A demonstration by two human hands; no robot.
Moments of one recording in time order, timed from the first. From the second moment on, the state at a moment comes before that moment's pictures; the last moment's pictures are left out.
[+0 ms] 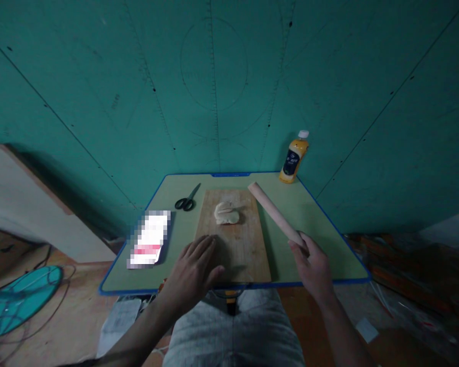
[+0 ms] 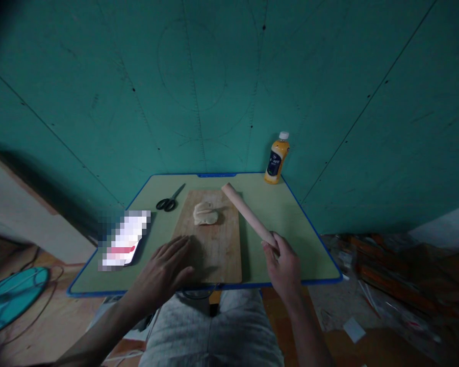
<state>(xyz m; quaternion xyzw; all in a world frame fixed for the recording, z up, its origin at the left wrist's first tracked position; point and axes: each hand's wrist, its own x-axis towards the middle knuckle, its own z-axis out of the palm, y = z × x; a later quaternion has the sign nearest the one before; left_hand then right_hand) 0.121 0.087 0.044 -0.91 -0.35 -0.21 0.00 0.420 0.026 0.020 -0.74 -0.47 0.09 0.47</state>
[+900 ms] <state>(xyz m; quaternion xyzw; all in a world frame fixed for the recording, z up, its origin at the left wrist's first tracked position) 0.127 0.084 0.048 -0.95 -0.24 -0.18 -0.03 0.420 0.028 0.021 -0.74 -0.48 0.09 0.47</state>
